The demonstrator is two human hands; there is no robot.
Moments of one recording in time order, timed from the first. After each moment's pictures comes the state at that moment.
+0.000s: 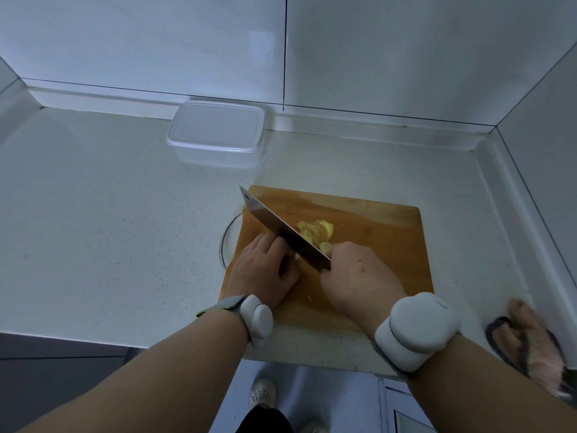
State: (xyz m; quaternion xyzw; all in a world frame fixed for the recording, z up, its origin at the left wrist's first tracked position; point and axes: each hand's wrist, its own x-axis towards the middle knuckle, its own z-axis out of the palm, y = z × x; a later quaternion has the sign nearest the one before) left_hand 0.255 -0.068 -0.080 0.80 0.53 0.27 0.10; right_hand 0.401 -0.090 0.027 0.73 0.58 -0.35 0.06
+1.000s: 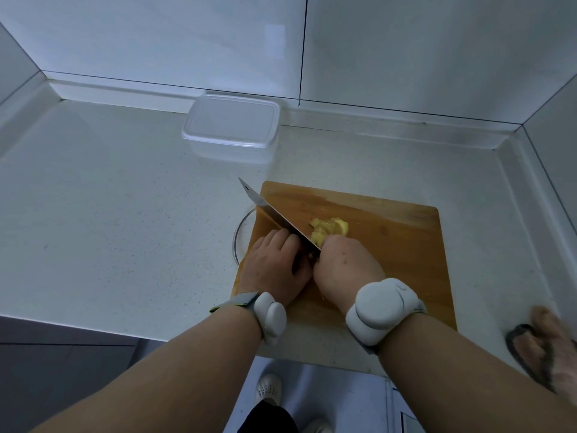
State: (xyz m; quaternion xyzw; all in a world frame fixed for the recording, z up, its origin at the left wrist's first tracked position) left_hand 0.257 -0.067 -0.082 0.79 0.53 0.30 0.07; right_hand 0.379 -0.073 0.009 0.73 0.60 -0.33 0.05
